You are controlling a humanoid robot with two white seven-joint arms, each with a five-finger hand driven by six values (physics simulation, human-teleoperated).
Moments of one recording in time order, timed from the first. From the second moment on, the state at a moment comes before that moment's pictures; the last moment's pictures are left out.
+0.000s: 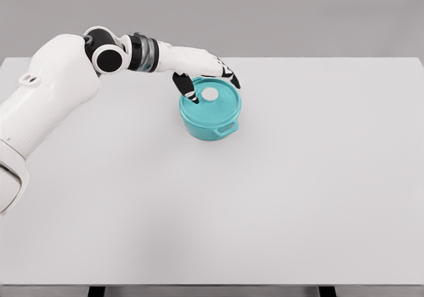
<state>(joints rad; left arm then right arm) -1.17 0.27 -1.04 -0.84 -0.29 -0.61 -0.61 0.01 0.00 0.13 0.11 0.07 -0.28 0.35</state>
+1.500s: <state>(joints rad) -1.16 0.72 -1.07 -1.11 -0.09 -0.61 -0.61 0.01 0.00 0.13 0.11 0.07 -0.28 0.35</state>
